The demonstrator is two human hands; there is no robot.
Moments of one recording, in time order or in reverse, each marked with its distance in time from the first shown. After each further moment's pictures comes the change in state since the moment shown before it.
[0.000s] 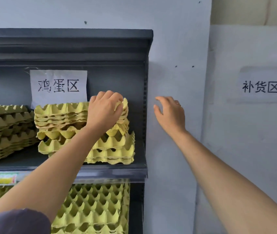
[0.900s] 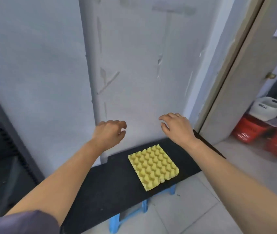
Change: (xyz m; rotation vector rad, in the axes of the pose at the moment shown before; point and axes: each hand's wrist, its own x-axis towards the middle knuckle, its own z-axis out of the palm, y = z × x) left_hand -0.171 0.409 0.304 -0.429 -0.873 0.259; right_hand -0.257 0.453 -0.154 -0.551 -0.636 0.294
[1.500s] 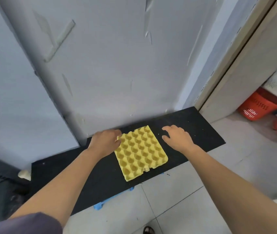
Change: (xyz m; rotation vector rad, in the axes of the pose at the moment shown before) left_hand 0.103 0.056 0.200 -0.139 -0.413 -0.166; right_hand 0.019 0.178 0.171 0.101 -0.623 0.256
